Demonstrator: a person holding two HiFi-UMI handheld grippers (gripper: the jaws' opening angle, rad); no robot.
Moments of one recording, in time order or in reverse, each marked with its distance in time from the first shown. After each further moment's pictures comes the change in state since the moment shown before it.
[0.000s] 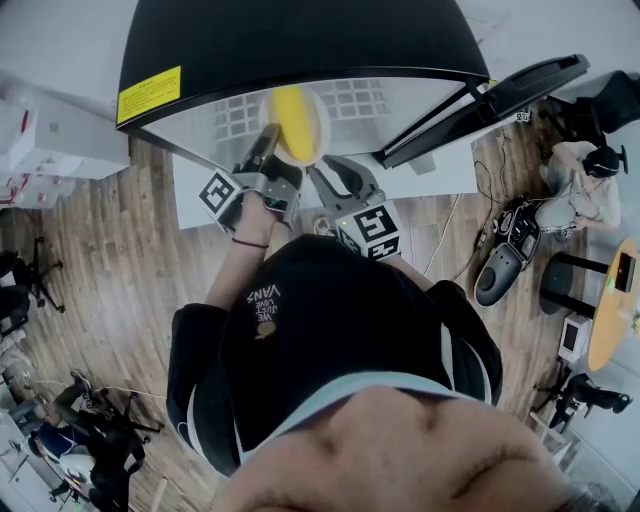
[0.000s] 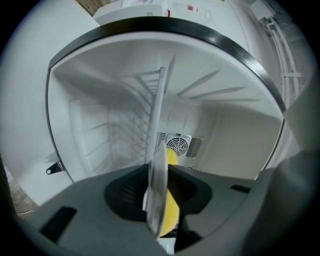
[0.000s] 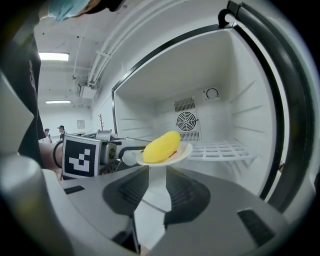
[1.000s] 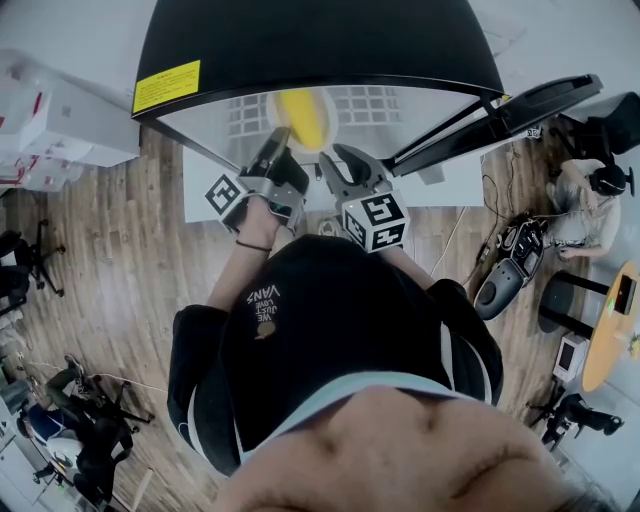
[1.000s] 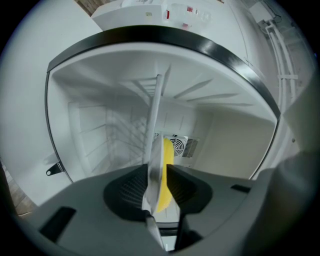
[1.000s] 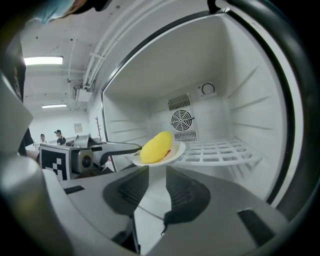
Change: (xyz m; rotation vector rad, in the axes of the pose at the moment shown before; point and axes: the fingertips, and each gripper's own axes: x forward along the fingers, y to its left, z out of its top) left arm -0.008 -0.004 0.003 0.008 0.000 -0.034; right arm 0.022 -0.022 0.005 0.054 -0.003 -0.019
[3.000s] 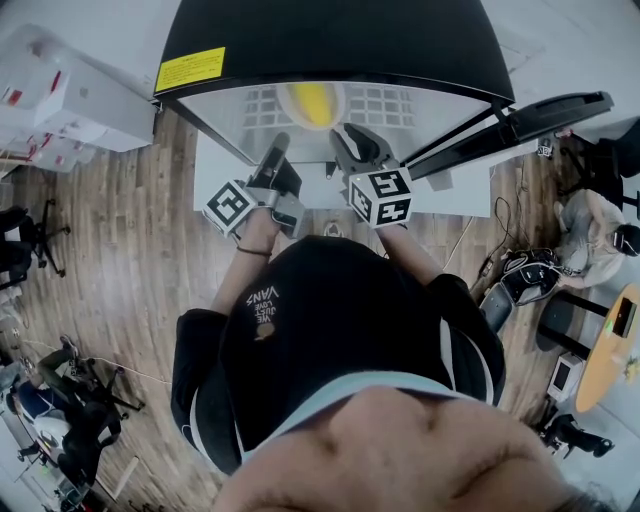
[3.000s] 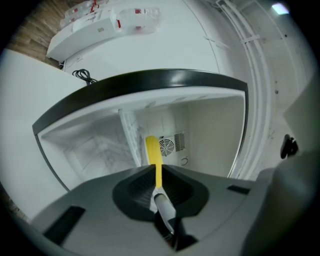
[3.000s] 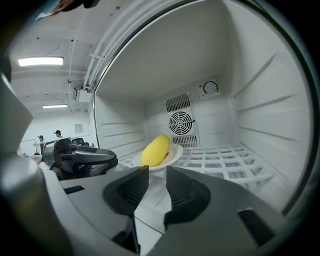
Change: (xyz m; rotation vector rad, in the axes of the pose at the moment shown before) left arm -0.030 -0.027 0.008 0.397 -0.016 -0.013; right arm 0.029 -0.016 0.019 -0.010 -0.019 0.010
